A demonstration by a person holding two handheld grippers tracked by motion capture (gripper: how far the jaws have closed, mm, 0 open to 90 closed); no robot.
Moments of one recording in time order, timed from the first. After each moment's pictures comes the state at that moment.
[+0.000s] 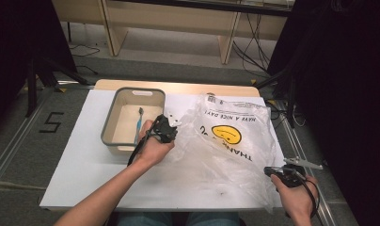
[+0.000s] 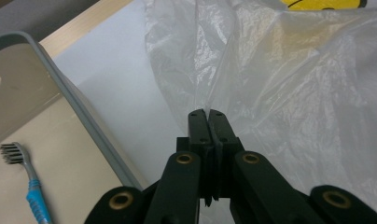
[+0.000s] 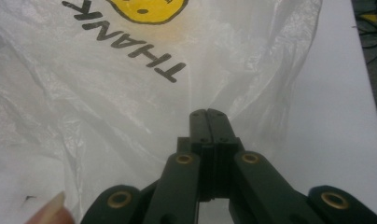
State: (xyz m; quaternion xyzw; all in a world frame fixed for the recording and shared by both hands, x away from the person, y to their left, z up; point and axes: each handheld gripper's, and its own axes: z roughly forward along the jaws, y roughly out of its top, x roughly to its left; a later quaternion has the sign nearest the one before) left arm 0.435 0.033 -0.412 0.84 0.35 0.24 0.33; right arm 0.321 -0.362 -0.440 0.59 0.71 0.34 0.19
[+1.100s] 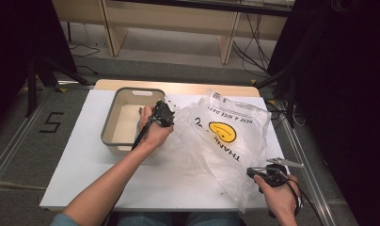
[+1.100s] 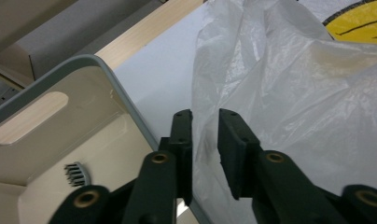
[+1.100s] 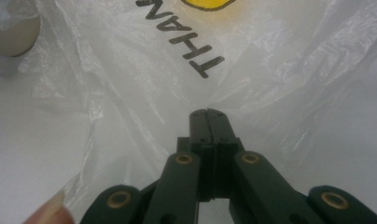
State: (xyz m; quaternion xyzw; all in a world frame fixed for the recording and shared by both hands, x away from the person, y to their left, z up) left arm 0.485 0.038 -0.409 0.82 0.37 0.30 0.30; right arm 0.326 -0.322 -0.452 0.57 0.72 0.38 0.13
